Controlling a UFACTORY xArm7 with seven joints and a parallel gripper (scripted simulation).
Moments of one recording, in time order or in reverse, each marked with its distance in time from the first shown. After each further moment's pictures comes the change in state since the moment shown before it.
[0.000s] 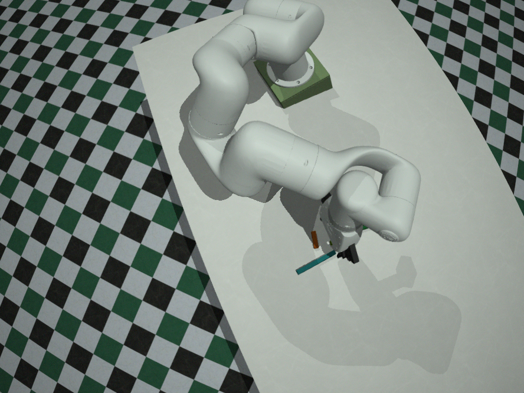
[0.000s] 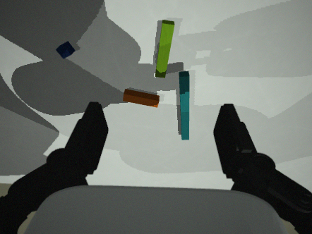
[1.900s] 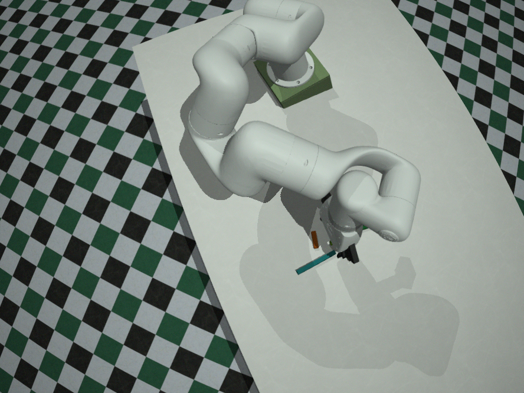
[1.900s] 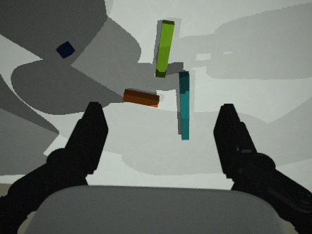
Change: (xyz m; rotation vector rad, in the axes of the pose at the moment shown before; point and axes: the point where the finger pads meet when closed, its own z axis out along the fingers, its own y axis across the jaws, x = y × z) arm 0.000 0.000 0.000 0.000 0.000 0.000
